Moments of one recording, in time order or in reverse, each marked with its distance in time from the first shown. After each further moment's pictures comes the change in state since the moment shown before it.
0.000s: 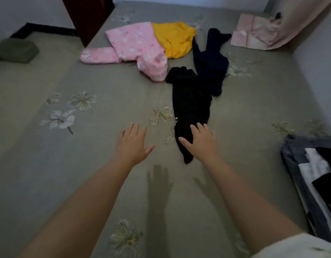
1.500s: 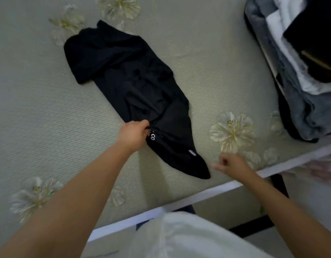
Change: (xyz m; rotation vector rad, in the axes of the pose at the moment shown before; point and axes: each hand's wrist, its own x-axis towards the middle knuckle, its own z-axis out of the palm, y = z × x) left_hand -0.065 0.119 0.189 -0.202 -0.380 0.422; right_hand -0.283 0.162 0.174 0.615 -0.414 0.584
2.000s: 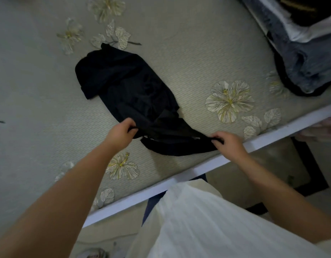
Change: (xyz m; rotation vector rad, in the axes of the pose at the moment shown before) left_hand -0.088 0.017 -0.044 -0.134 -0.116 -0.154; right_hand -0.049 0.008 0.030 0.293 0.230 -0.100
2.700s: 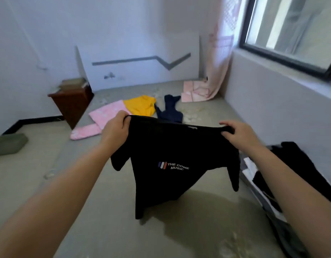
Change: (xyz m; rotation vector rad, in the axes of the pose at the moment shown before) left_hand -0.133 0.109 -0.331 -0.135 1.109 0.245; right_hand -0.008 -0.360 -0.256 -0.226 0.433 -0.743
